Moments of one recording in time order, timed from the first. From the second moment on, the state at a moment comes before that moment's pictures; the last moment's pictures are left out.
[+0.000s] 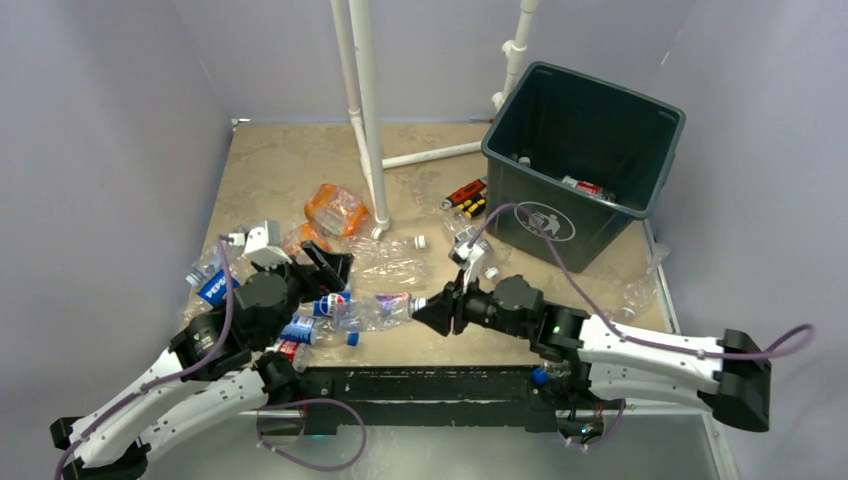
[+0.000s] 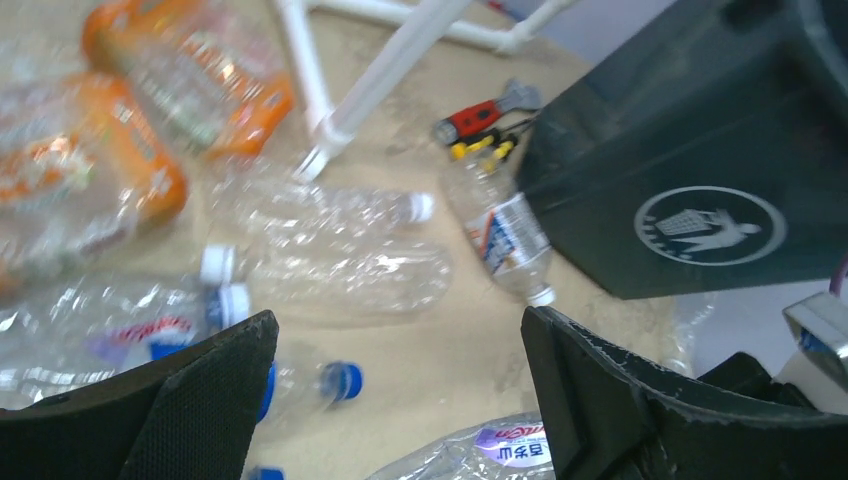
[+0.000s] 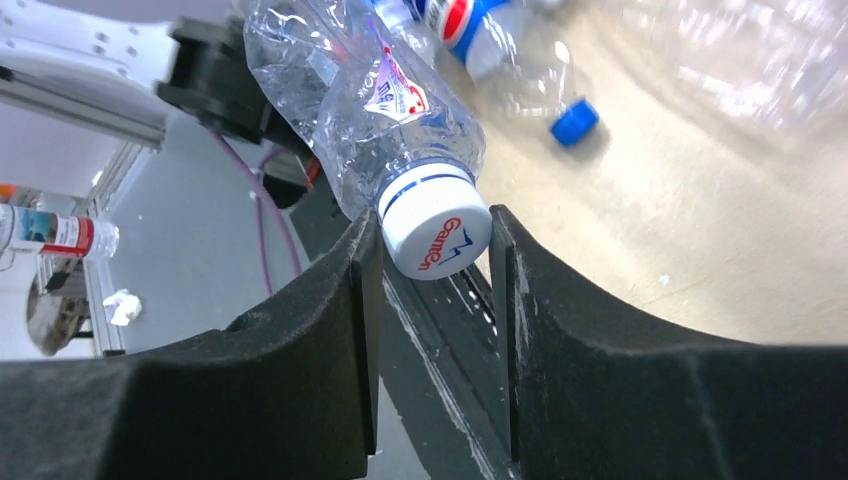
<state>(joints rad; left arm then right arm) -0.93 0.45 0.72 -0.69 -0.65 -0.91 1.16 0.96 0.45 0.28 0.02 0.60</state>
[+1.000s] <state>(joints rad) -0.93 0.82 0.99 -0.48 0.43 0.07 1.17 0.90 1.21 -0.72 0.07 0.15</state>
